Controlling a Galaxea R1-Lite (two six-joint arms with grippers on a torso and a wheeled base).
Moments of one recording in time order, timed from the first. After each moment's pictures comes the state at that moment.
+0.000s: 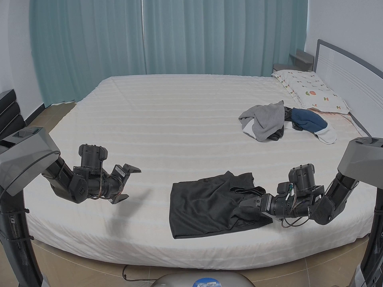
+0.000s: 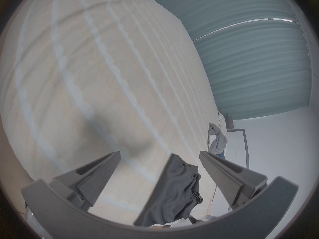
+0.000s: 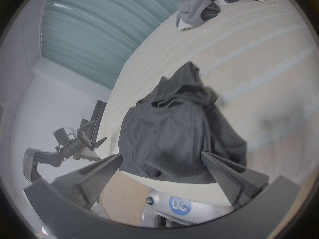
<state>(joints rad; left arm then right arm) -0.14 2.20 -0.92 -0.59 -0.29 -1.11 0.31 2.18 -0.64 -0.83 0.41 0.63</state>
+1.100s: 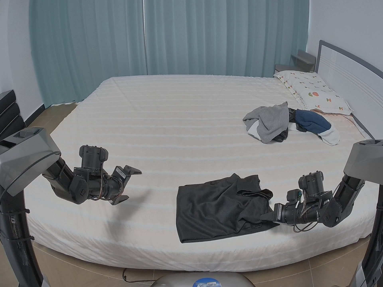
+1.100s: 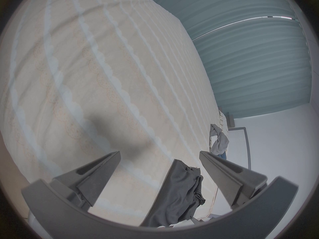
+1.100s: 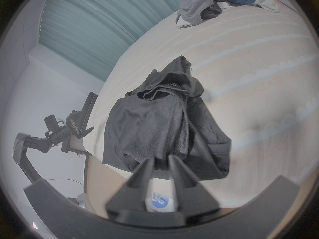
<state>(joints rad) -0.14 2.20 -0.92 -0.59 -0.29 -1.09 0.21 2.18 -0.55 -0.82 0.41 0.43</state>
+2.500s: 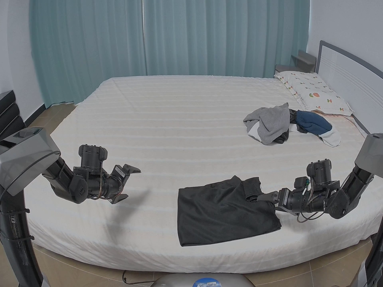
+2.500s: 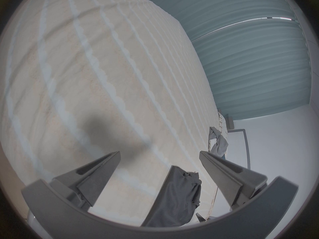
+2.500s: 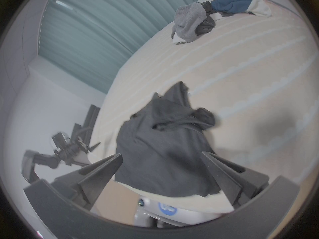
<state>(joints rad) -0.14 2.21 -0.92 -0.60 -0.28 -1.09 0.22 2.09 -0.62 -0.80 0.41 0.64</state>
